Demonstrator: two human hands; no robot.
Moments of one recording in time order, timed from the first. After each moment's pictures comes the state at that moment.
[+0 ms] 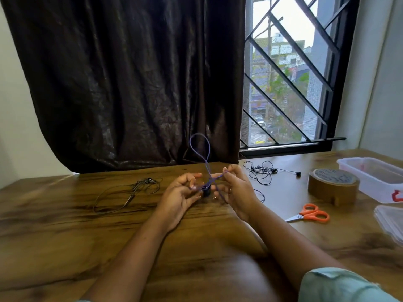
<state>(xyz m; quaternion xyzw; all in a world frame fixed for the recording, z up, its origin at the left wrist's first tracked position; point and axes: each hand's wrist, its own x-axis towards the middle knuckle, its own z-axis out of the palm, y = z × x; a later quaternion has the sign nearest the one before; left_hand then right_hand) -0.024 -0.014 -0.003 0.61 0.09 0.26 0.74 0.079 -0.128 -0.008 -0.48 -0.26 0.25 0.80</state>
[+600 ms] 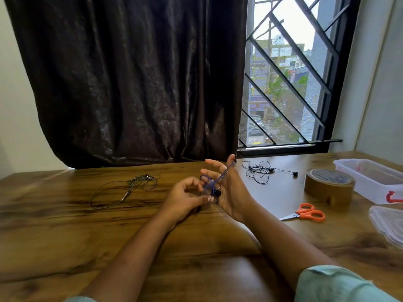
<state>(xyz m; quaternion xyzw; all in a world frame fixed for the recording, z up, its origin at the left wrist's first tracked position) -0.024 -0.020 -0.016 0.78 0.11 0.25 0.57 0.076 -0.123 -0.008 -0.44 -0.31 0.33 0.77</state>
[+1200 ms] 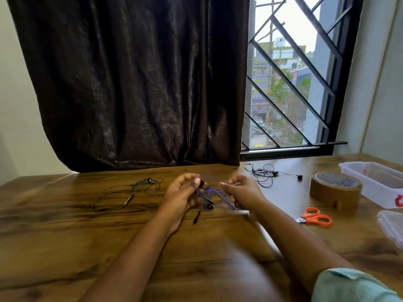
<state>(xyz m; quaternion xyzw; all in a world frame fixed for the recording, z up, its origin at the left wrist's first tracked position) -0.023 -0.019 -0.005 0.62 0.13 0.30 0.71 0.103 -0.135 -0.012 -0.70 -0.27 0.17 0.63</state>
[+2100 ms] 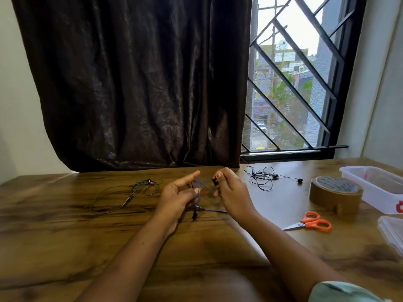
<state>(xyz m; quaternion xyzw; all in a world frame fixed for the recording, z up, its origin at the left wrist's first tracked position) -0.023 -0.014 -0.008 0.66 0.12 0.31 0.67 0.081 -0.120 -0.014 -0.68 -0.41 -0.04 0.61</state>
